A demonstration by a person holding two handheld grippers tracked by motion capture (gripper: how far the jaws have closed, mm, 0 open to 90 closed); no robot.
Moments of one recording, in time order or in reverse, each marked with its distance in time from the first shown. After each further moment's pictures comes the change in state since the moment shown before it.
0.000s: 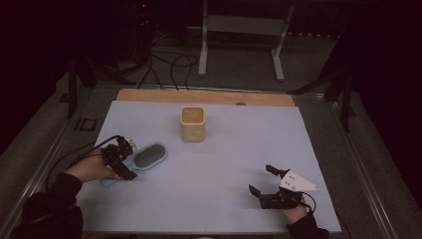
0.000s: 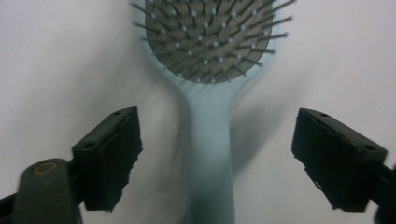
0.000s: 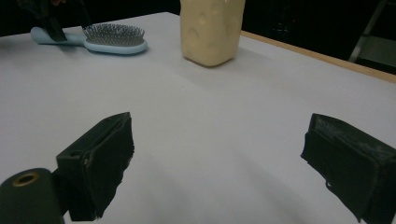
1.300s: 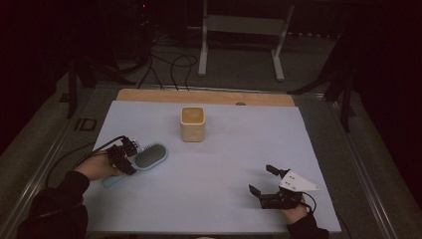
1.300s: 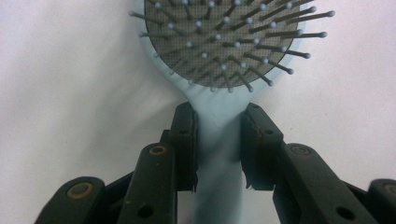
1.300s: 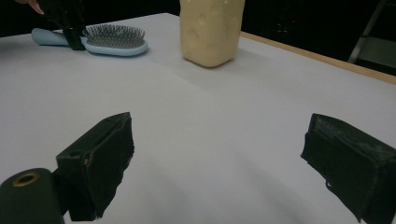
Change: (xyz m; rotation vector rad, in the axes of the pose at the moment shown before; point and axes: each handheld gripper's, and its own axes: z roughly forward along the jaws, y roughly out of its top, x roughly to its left) left arm 0.002 0.008 0.013 0.056 0.006 -0.021; right arm 0.000 0.000 -0.001 -0.002 -0.002 -0.002
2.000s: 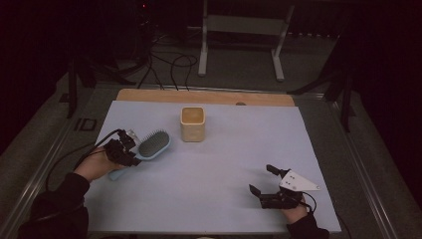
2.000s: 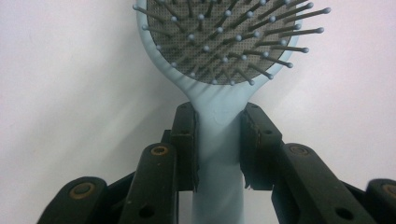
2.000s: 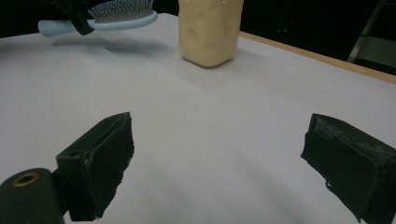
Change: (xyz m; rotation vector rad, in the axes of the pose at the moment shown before) left arm 0.000 0.003 -0.028 -0.238 0.018 -0.049; right arm -0.001 0.000 0.000 0.001 -0.003 0.003
